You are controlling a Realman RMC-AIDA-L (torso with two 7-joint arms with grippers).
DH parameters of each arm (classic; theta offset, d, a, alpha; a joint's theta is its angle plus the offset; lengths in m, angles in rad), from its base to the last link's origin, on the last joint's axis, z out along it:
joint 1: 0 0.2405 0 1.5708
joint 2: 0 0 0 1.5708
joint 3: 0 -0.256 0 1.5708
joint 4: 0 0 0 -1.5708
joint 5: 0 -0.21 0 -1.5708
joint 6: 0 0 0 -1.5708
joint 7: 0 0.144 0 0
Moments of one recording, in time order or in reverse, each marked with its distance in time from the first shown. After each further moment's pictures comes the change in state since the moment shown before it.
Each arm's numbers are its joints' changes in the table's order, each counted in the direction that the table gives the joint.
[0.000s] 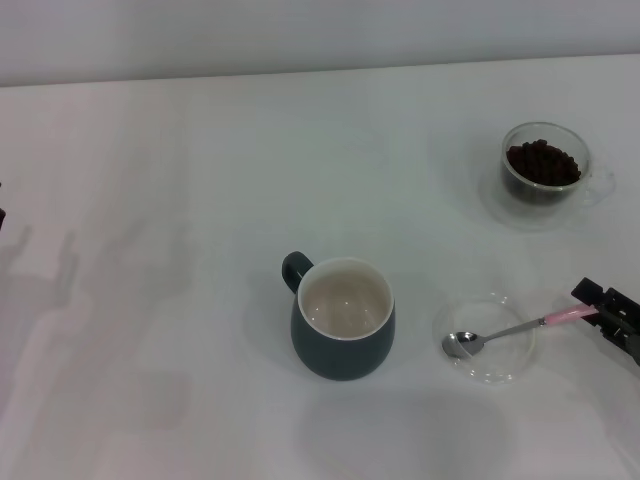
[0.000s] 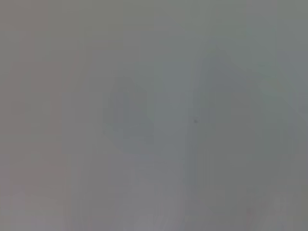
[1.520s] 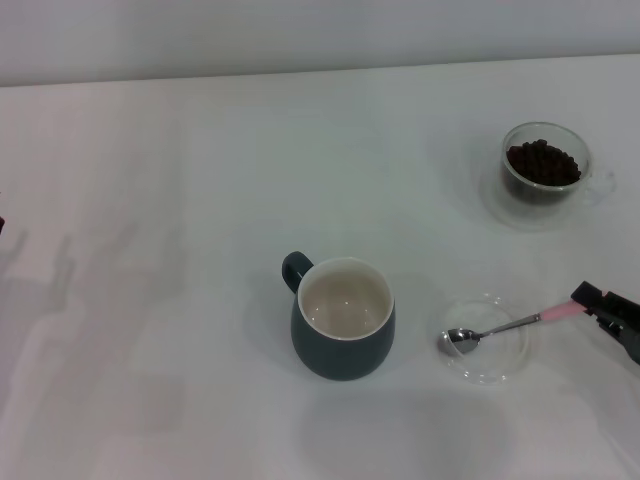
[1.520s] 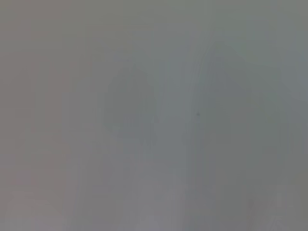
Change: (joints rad) left arm 0.001 0.002 0.000 0.019 0.000 0.000 0.000; right arm 0.013 -0.003 -0.004 0.013 -0.008 0.009 -0.007
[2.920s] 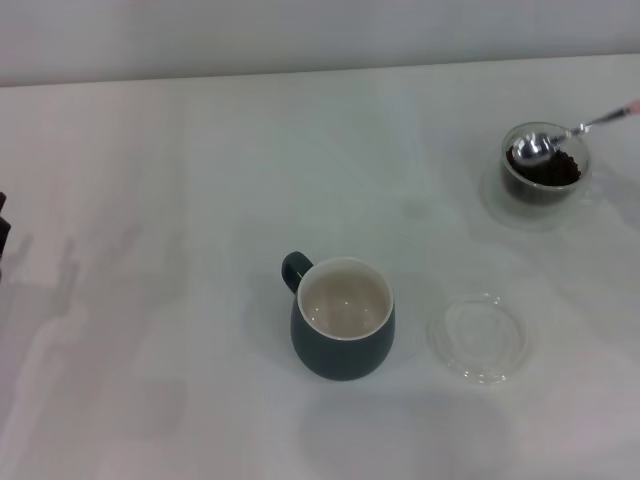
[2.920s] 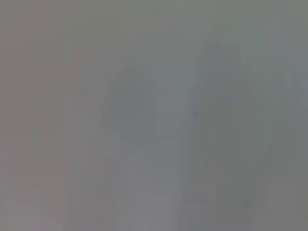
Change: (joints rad) left arm 0.010 0.009 0.002 -0.004 -0.012 0.004 -0.006; right arm 0.197 0.097 -0.003 -0.237 -0.189 -0.146 0.030
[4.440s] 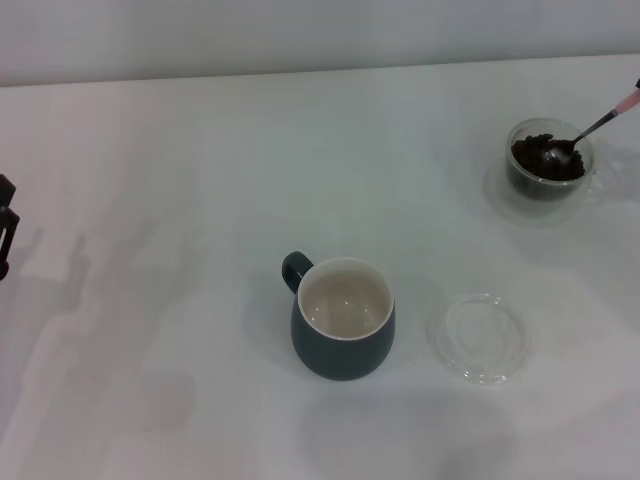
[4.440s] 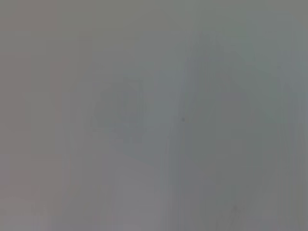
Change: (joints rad) left arm -0.011 -0.004 -0.010 -0.010 -0.007 0.007 0.003; right arm 0.062 -0.018 0.127 -0.118 0.028 0.275 -0.317
